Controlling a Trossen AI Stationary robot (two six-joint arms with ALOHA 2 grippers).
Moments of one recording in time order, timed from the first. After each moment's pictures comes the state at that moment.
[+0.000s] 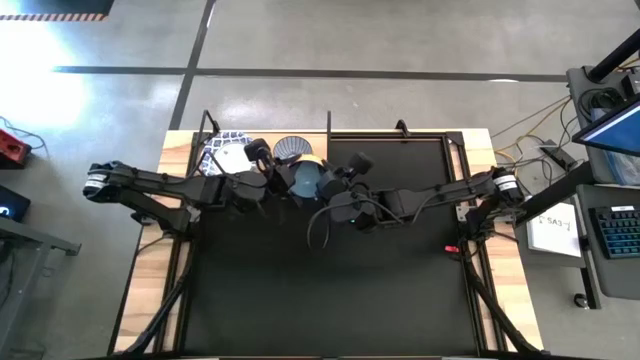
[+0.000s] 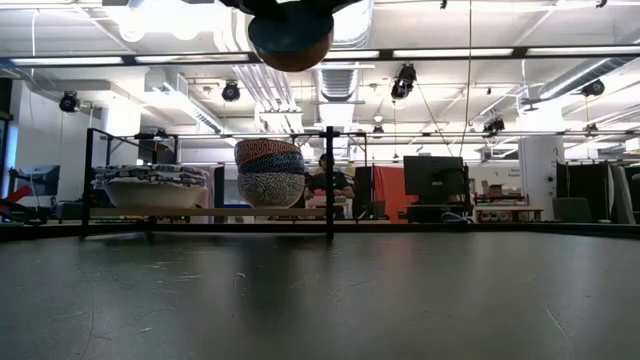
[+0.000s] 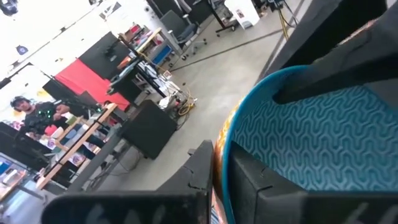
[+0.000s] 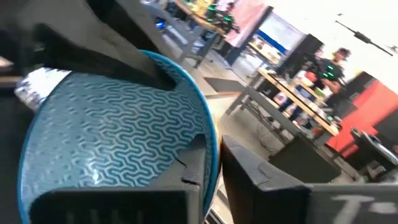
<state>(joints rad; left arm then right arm) -0.11 1.30 1.12 -0.08 -0.91 0.42 0.17 1.77 1.60 -0.23 1.11 -0.17</state>
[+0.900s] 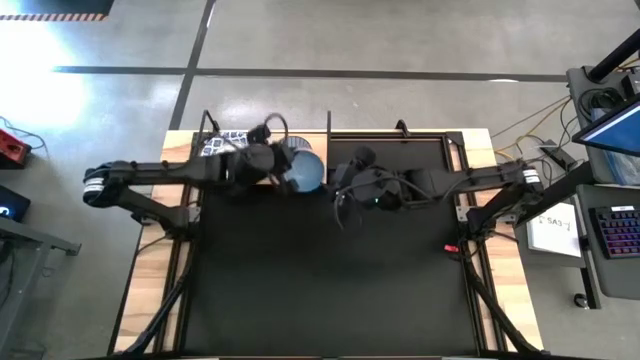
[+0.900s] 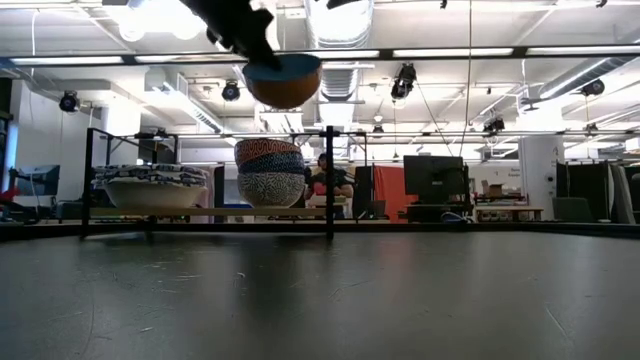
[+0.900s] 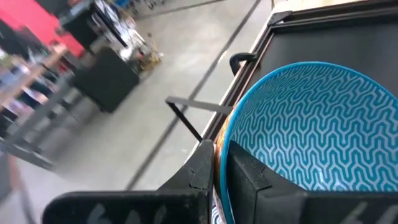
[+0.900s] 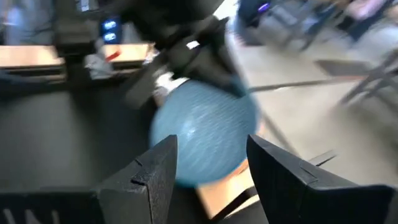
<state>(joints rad) 0.13 1.28 1.11 -0.30 -0.61 0.20 0.12 1.59 1.60 -0.51 0.59 0.05</state>
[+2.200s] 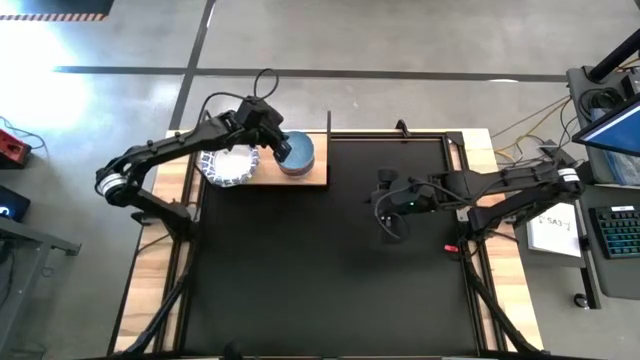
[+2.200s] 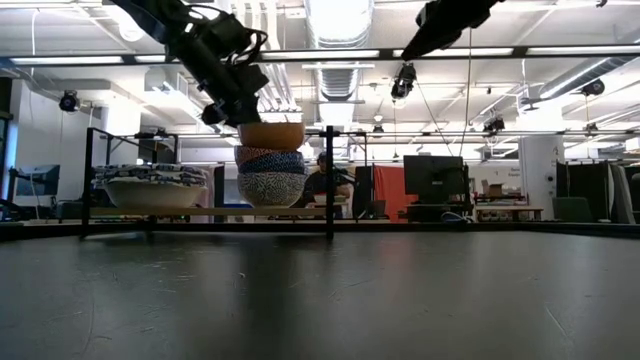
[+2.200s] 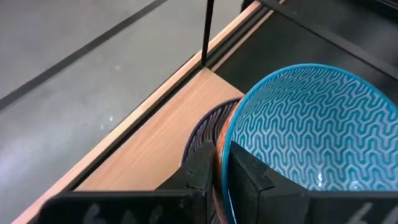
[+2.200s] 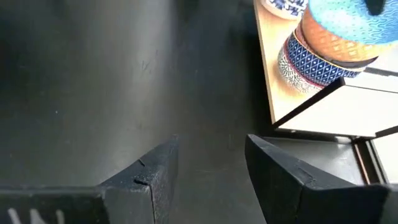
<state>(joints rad) 0.66 1.42 1.12 -0.40 0.02 -0.05 0.09 1.23 1.10 -0.58 0.15 -0.09</state>
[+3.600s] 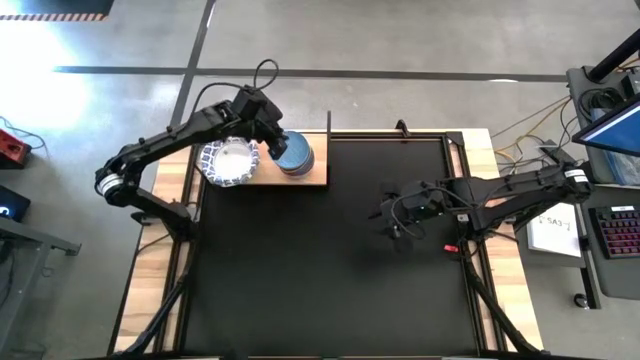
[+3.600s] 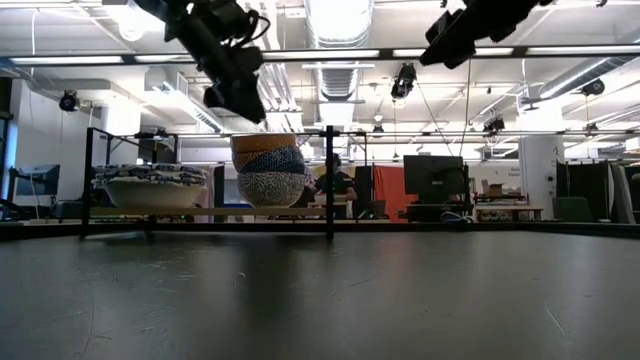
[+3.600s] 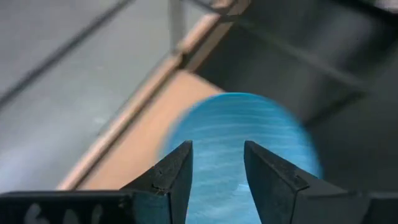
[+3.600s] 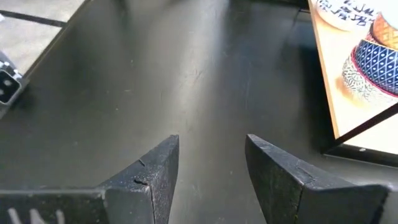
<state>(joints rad) 0.66 1.42 1.27 -0.62 0.09 0.04 0.09 1.13 0.89 -0.37 -0.06 -0.10</state>
